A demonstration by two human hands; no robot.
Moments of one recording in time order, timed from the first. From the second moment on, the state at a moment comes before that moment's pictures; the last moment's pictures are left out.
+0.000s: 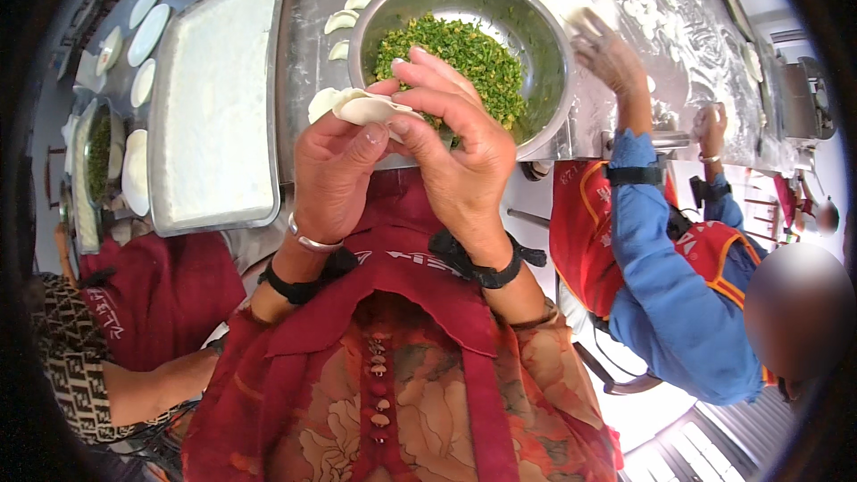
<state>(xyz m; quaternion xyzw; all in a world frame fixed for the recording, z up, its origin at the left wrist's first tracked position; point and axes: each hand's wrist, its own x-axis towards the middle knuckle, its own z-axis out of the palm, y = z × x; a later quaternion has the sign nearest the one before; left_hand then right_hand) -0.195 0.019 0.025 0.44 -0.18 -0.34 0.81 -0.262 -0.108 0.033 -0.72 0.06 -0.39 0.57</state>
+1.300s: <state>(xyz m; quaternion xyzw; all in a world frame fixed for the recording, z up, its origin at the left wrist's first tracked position) -0.176 0.038 0.030 0.54 -0.28 -0.37 0.70 -0.256 -0.115 0.035 -0.86 -0.05 -0.27 0.42</state>
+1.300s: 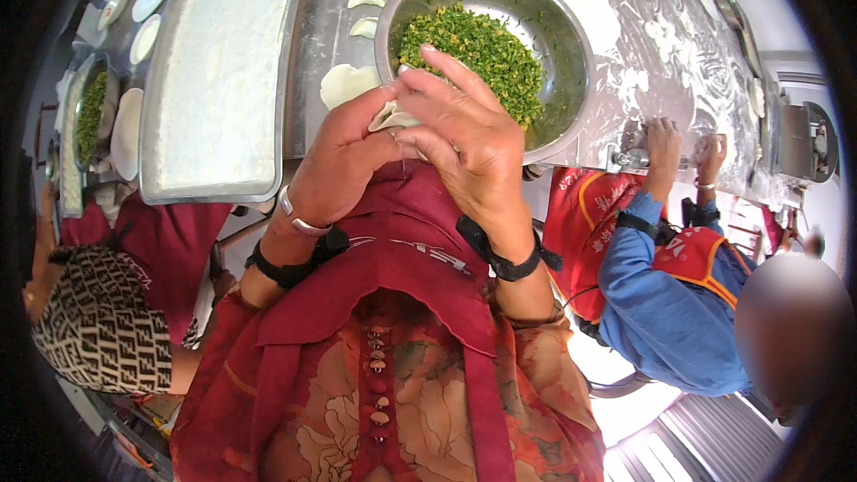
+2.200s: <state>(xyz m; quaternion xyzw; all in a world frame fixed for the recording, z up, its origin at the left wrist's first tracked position) -0.185 0.044 0.032 0.53 -0.23 -0.37 0.73 -0.255 -0.106 0.050 -0.83 -0.01 -0.24 0.50</state>
